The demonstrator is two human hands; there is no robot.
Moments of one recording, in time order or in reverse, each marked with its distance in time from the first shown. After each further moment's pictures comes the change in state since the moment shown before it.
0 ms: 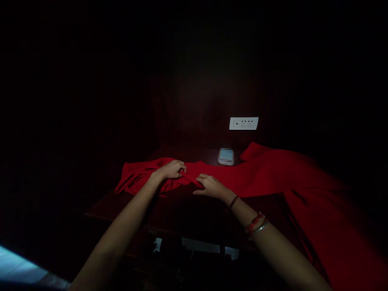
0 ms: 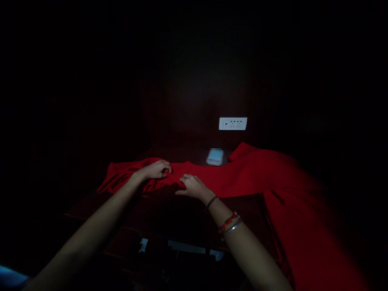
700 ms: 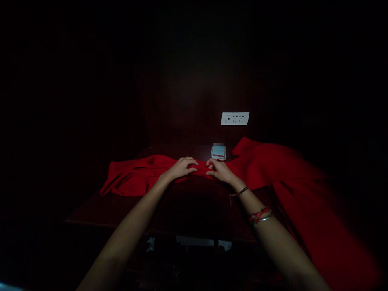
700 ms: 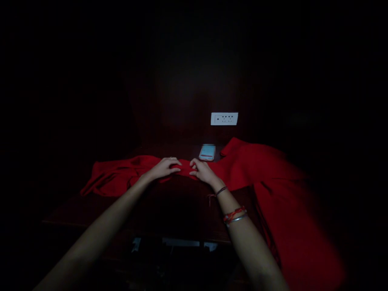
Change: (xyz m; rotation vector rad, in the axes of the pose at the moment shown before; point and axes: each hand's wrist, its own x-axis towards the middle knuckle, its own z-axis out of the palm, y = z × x) left_hand 0.034 0.057 0.004 -0.279 0.278 0.034; right_hand -0.023 0.046 -0.035 0.350 0.188 0.224
